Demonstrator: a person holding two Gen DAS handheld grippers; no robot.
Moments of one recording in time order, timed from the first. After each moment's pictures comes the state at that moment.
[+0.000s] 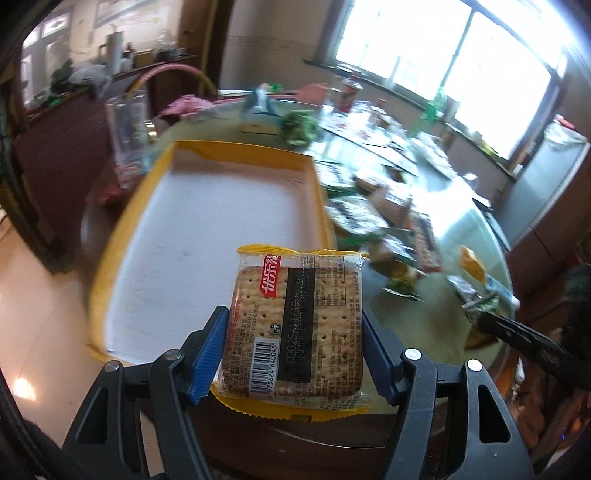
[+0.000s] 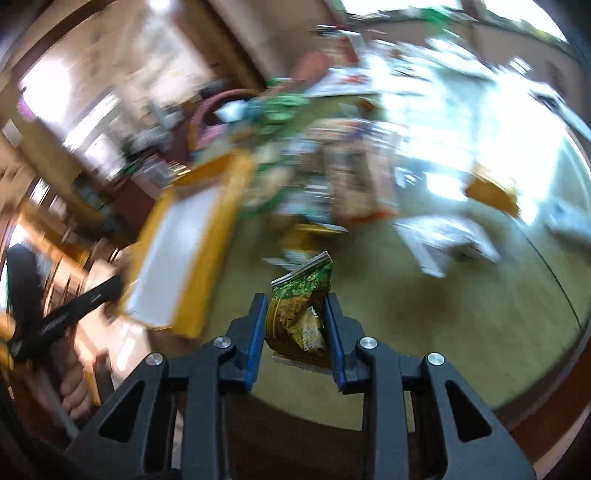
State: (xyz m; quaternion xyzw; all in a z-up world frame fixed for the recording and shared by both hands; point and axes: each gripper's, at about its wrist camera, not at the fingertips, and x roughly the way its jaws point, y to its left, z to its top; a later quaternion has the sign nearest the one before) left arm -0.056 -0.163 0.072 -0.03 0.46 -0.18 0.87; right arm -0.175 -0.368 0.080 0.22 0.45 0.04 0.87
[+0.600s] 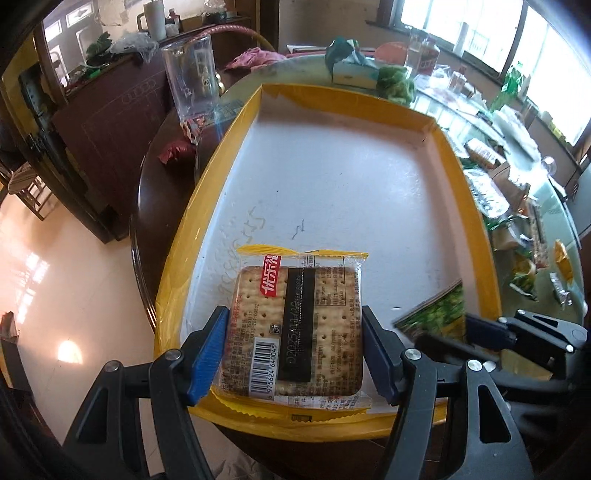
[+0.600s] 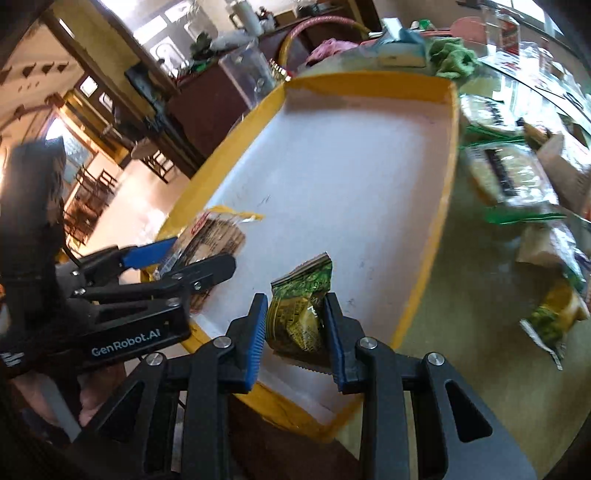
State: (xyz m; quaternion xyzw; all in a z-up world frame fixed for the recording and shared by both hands) left arm 0.003 -0.124 0.012 0.03 0.53 -0.07 0.85; right arm -0.038 -0.187 0.022 0.11 0.54 0.19 0.82
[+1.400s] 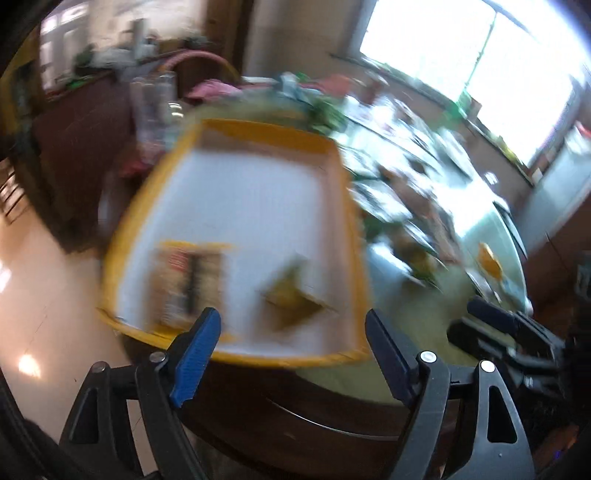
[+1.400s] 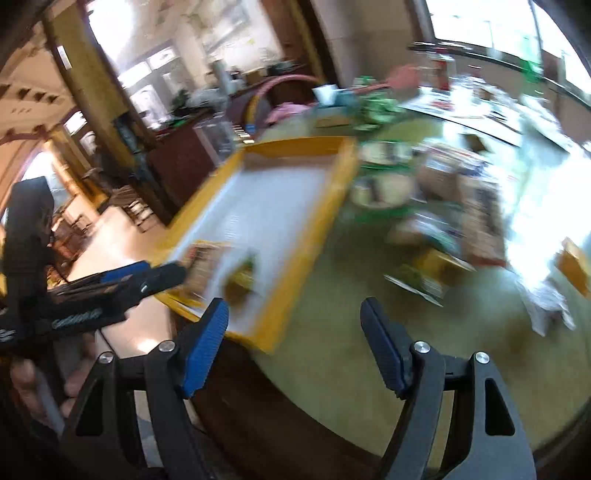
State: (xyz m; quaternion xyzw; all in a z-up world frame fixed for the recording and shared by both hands) left arm -0.079 -0.175 0.058 -0.02 0.47 -0.17 0.87; right arm -0.140 -0.280 0.080 0.13 0.44 0.09 0.88
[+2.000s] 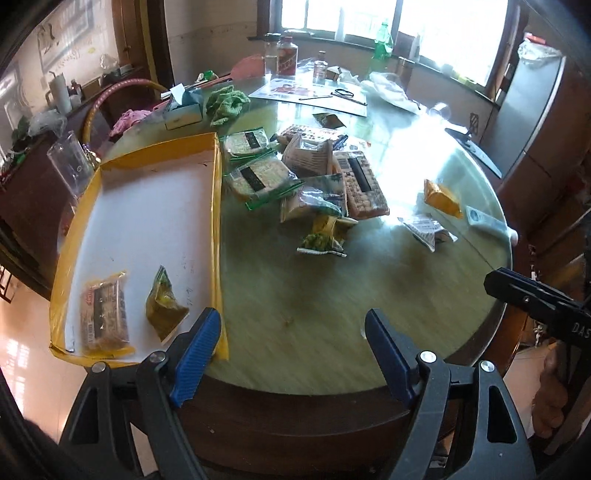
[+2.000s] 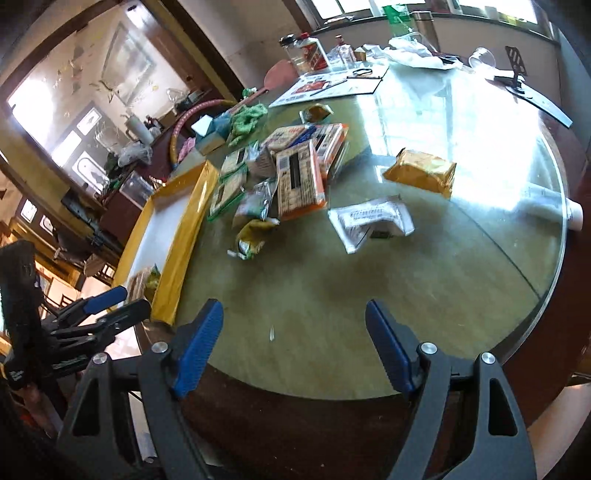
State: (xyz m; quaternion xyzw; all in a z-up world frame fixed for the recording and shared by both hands) left arm -0.104 -0.289 0.074 0.09 0.48 -0.23 0.84; right arm -0.227 -0.439 0.081 0.26 0.44 -0.02 0.86
